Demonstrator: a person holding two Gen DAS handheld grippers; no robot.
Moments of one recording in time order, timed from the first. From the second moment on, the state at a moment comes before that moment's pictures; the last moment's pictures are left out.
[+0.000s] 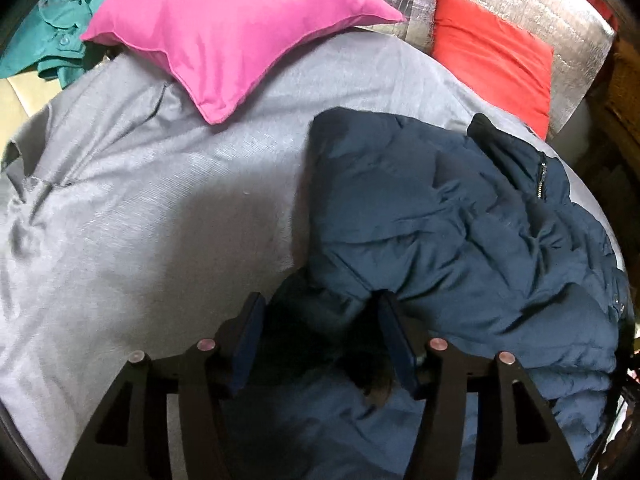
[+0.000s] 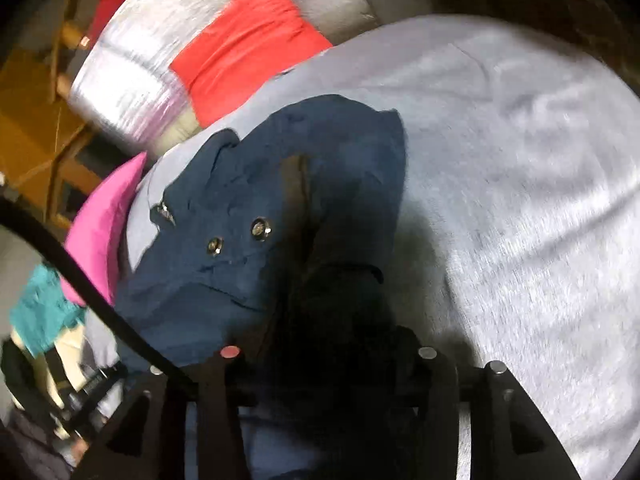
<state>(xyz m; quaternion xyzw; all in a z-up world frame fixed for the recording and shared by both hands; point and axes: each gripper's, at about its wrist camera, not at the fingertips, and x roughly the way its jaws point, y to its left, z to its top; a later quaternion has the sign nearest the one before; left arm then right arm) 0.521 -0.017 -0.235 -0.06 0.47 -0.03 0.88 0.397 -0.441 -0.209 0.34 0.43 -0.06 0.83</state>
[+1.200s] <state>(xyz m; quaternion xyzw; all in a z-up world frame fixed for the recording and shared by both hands) 0.511 0.006 -0.281 -0.45 0.45 -0.16 0.76 0.392 -0.421 -0.236 0.56 0.36 0.00 0.75</state>
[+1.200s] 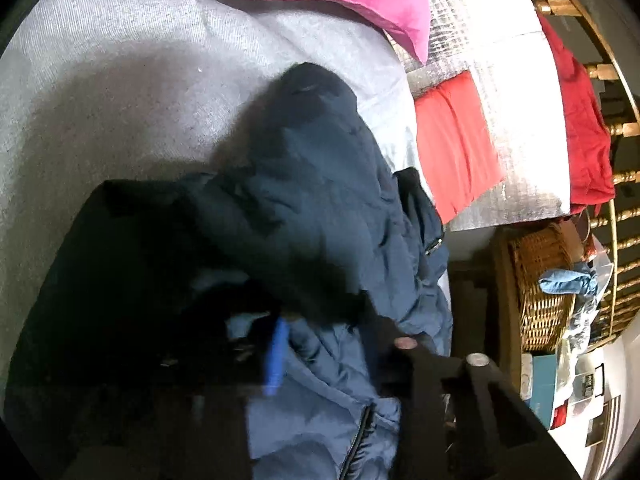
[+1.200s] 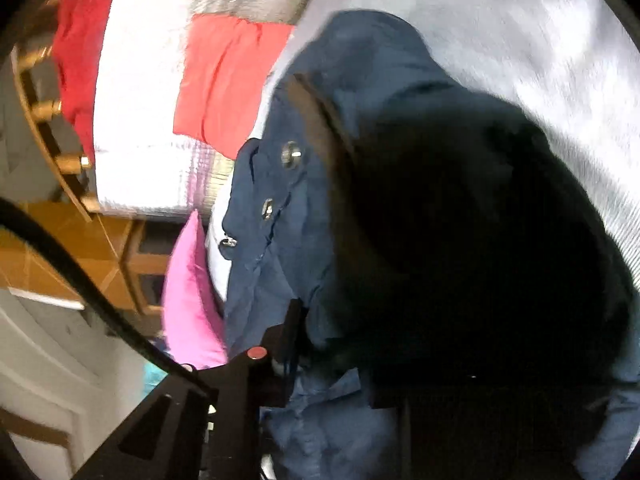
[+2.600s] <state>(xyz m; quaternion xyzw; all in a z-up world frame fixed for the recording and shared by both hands) 0.521 0.001 -0.273 -0.33 0.48 -0.12 0.80 0.381 -0.442 -0.213 0.44 0.40 -0.07 0.80</state>
